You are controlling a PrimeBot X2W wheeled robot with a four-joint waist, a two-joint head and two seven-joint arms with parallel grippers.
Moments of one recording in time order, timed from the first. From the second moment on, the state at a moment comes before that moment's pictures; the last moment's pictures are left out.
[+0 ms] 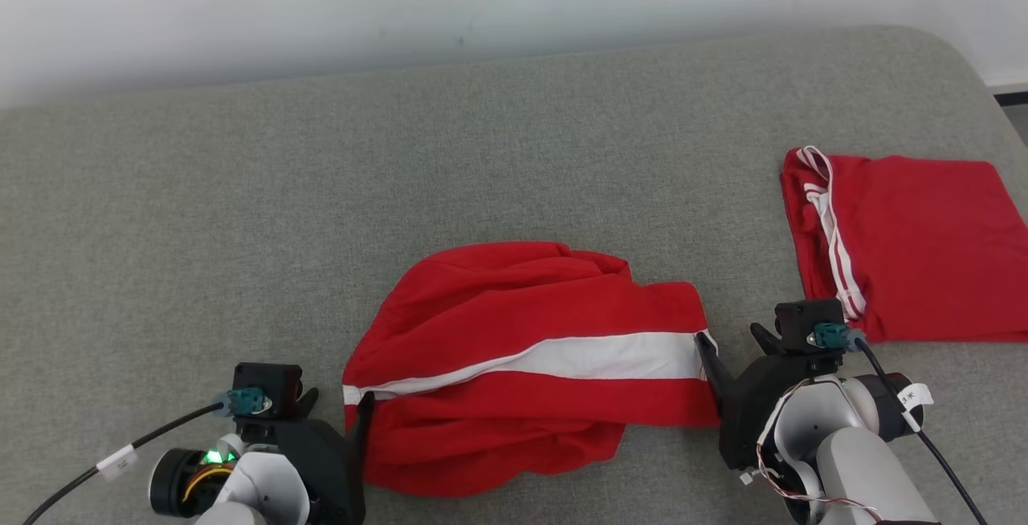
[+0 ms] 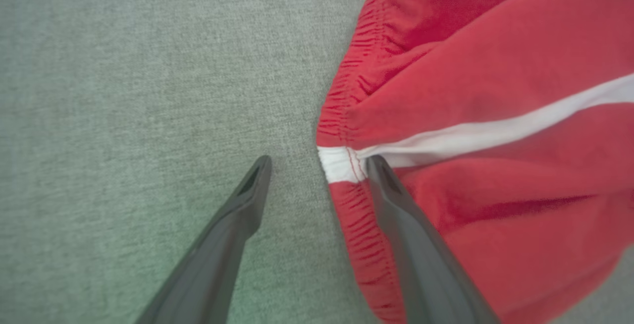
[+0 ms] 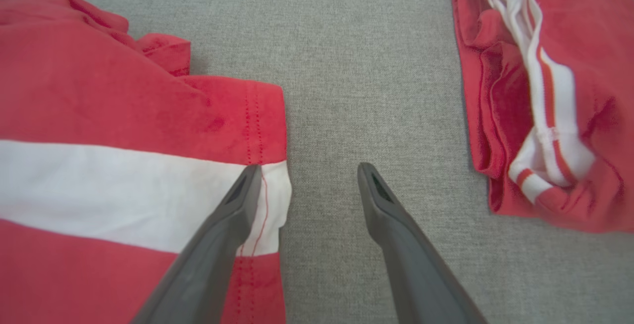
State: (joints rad) left arm -0.27 0.23 -0.30 0.32 -0.43 -0.03 0.33; right arm -0.35 -0.05 0.05 0.46 0.07 0.13 0.29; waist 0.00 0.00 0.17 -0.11
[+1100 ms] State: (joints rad) left arm -0.26 0.24 -0.35 0.26 -0.42 0.00 0.34; right arm -0.32 -0.06 0.17 0.43 0.12 0.13 0.43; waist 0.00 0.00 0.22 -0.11
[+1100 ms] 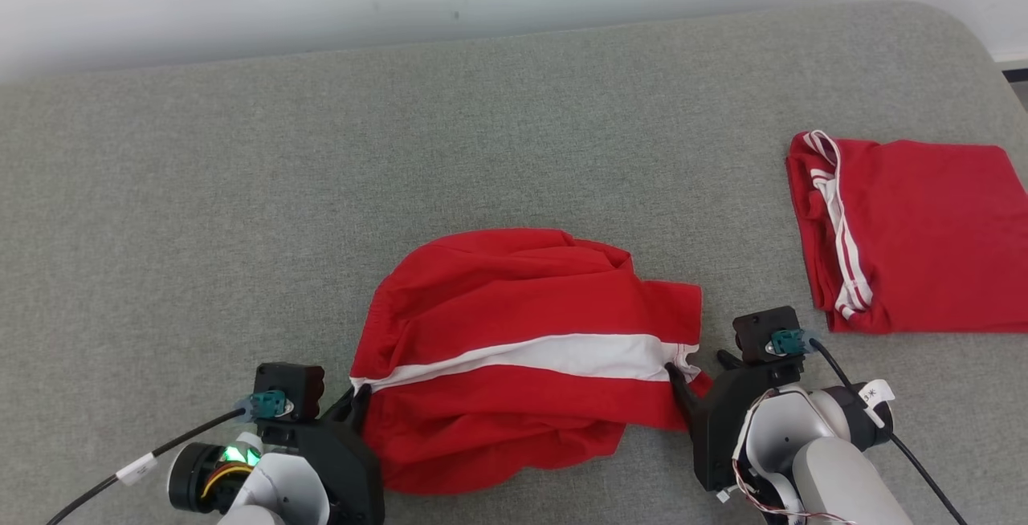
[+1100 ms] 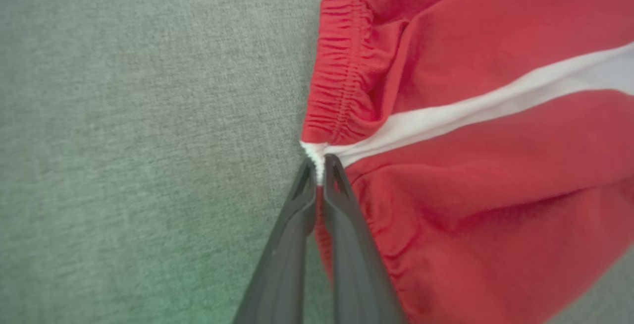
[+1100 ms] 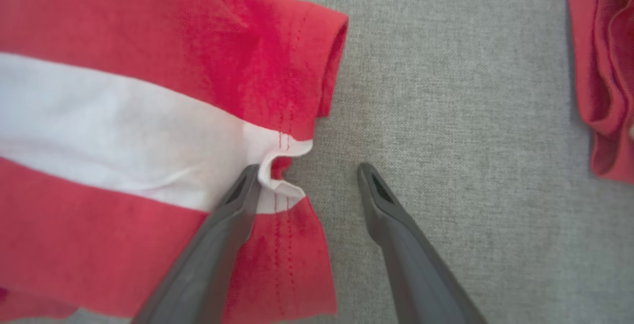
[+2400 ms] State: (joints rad) left arm -0.38 0.18 -0.28 0.16 -0.43 -0.02 -0.14; right arm -0.36 -0.05 0.06 0.23 0.08 0.13 0.09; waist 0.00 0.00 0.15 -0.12
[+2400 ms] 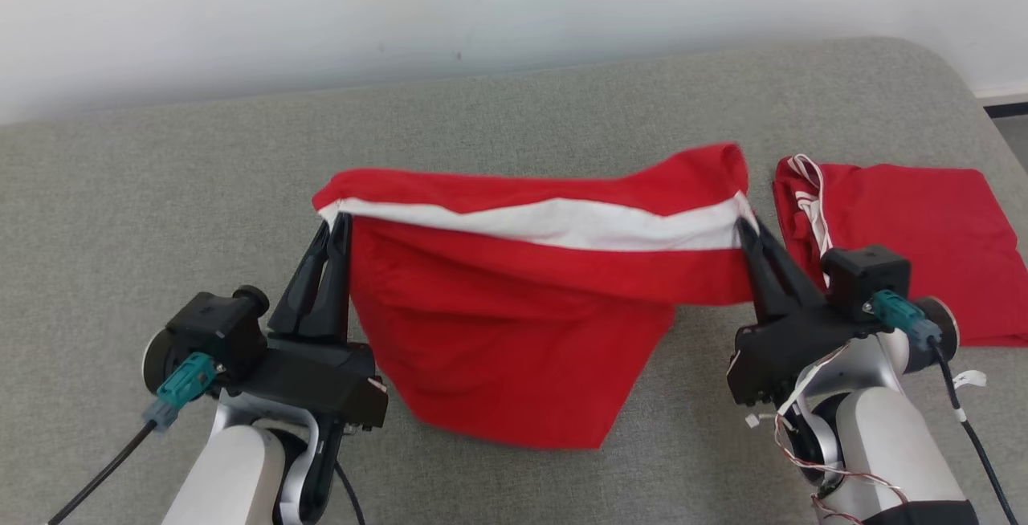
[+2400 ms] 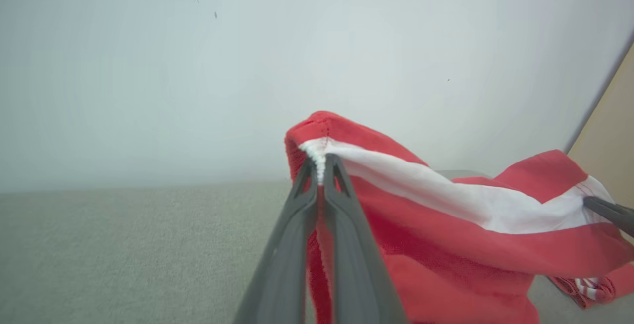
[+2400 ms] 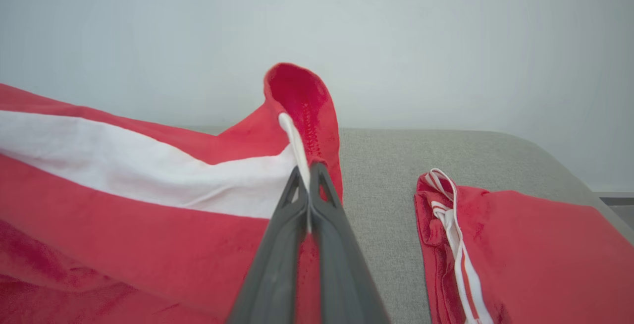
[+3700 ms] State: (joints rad) left arm -0.11 0.22 -0.30 0.25 -0.48 0.00 -0.21; right arm -0.19 -0.05 -0.01 0.39 0.13 0.13 -0.01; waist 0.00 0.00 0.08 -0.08
